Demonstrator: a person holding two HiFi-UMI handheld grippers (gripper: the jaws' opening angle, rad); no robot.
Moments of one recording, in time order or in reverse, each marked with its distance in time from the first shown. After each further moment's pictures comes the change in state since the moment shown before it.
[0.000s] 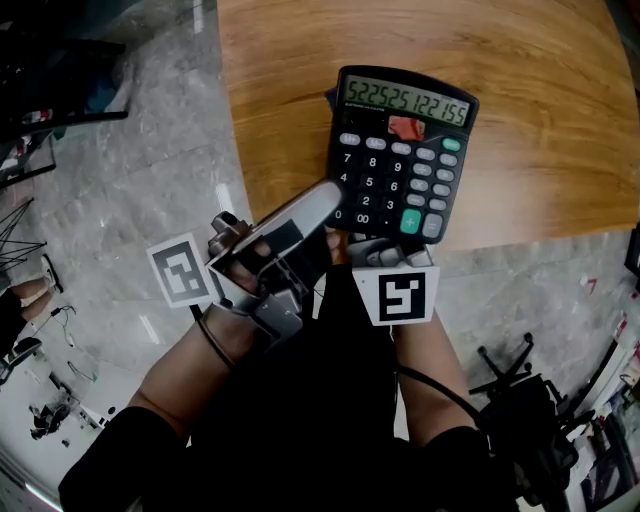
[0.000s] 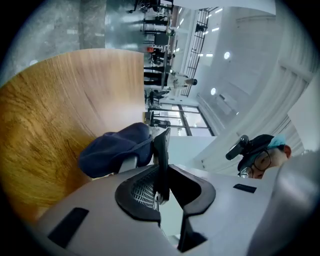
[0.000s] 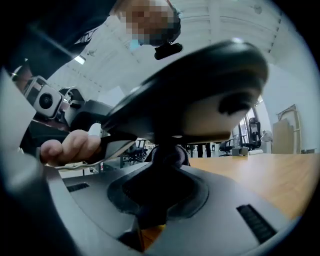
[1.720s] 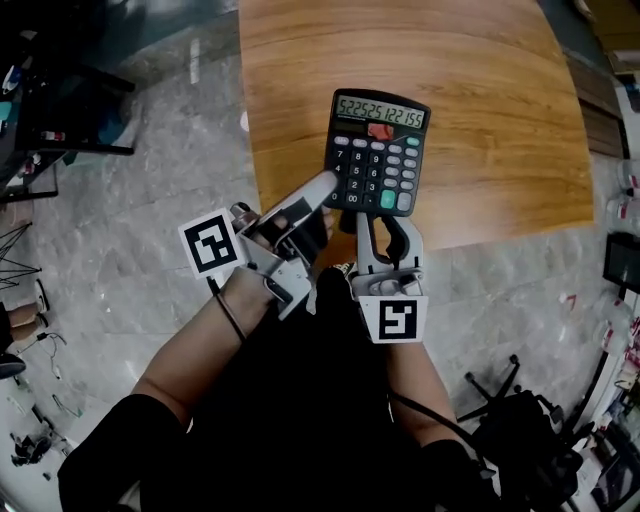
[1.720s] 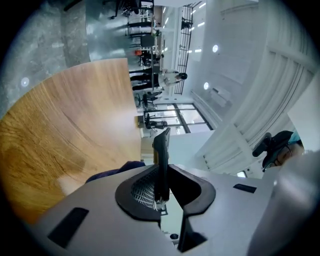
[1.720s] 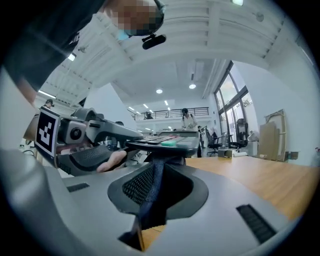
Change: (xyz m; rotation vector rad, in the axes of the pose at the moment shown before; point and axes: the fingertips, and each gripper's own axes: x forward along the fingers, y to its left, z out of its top) left arm 0.001 -0.077 -0.009 0.126 -0.002 0.007; right arm -0.079 0.006 0.082 0.003 0.087 -0.100
